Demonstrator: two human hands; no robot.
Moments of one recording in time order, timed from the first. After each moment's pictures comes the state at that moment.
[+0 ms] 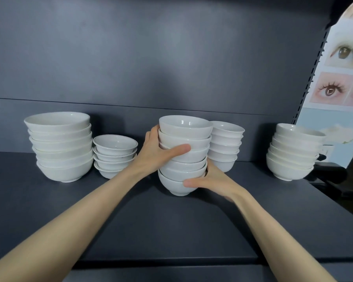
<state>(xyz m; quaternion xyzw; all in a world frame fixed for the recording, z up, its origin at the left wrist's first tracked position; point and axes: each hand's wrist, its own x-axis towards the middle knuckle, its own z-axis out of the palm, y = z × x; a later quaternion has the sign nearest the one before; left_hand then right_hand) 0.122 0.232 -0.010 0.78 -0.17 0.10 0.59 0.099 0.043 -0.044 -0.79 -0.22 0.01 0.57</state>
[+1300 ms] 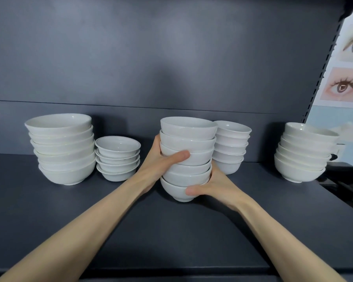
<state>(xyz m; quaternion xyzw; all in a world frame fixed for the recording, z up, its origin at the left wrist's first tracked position) 0.127 0.229 -0.030 0.66 -0.21 0.03 0.72 0.090 0.054 -0.043 -0.75 -0.24 0.00 0.61</state>
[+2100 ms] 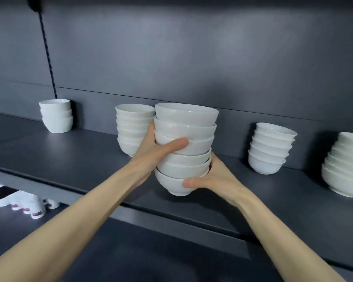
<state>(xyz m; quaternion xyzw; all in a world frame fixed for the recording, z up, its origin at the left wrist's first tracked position) 0.004 0.313 -0.007 0.67 -0.12 0.16 0.71 0.019 0.133 -0.022 -0.71 -0.36 0.08 0.60</state>
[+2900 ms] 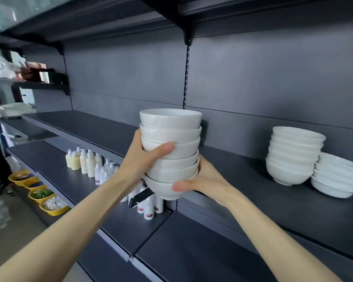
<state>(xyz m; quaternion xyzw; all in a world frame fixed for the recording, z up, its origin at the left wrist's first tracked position) -0.146 0.714 -0.004 0.68 -0.01 0.32 0.66 -0.058 0.552 -0.020 -0.66 -0.45 0.19 0.57</state>
